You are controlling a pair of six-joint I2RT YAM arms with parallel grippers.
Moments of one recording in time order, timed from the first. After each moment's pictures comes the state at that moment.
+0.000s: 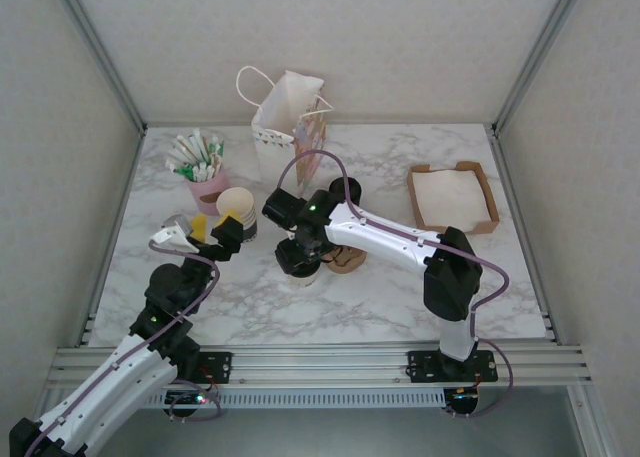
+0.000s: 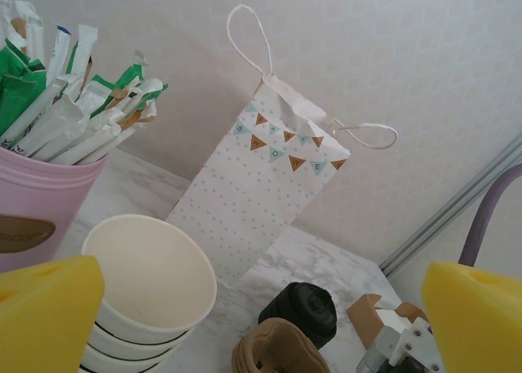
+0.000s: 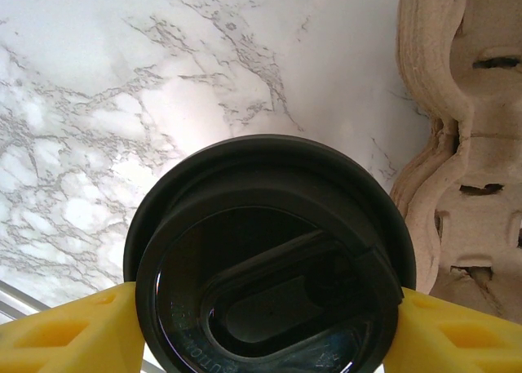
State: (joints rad) left arm -0.50 0.43 0.24 0.30 -0.33 -0.58; right arm 1.05 1.91 1.69 -1.13 0.04 0.43
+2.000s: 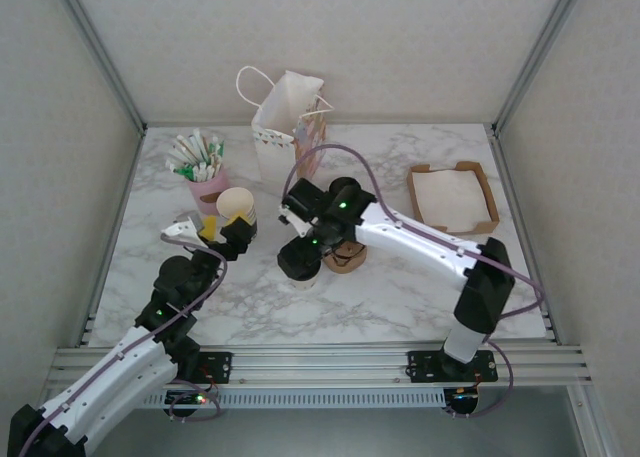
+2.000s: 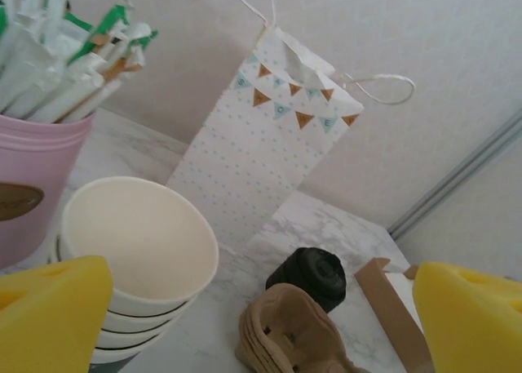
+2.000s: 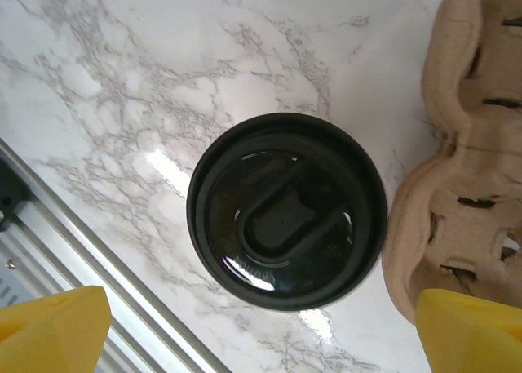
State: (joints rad) left arm -0.50 0.53 0.26 0.29 -0.26 -0.60; right arm 1.01 1.69 1.58 -1.06 -0.10 0.24
